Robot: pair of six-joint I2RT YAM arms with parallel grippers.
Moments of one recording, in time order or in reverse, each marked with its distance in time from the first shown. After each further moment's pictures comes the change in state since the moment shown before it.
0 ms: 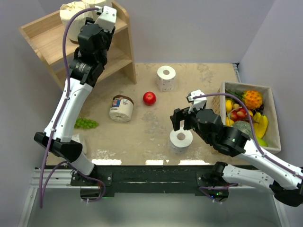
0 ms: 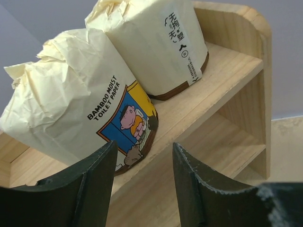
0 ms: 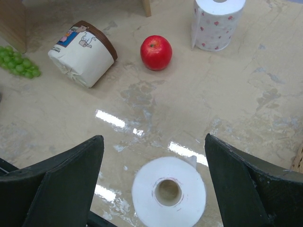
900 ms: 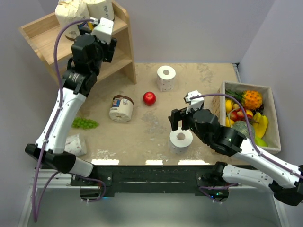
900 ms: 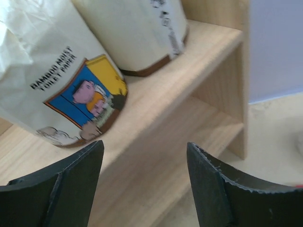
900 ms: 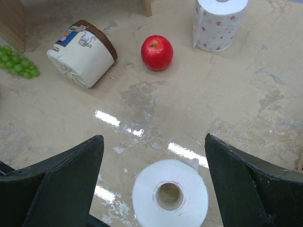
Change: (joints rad) left arm 0.070 -0.091 -0.150 -0.014 0.173 -0.082; right arm 0.000 0.009 -0.024 0.037 -0.001 -0.006
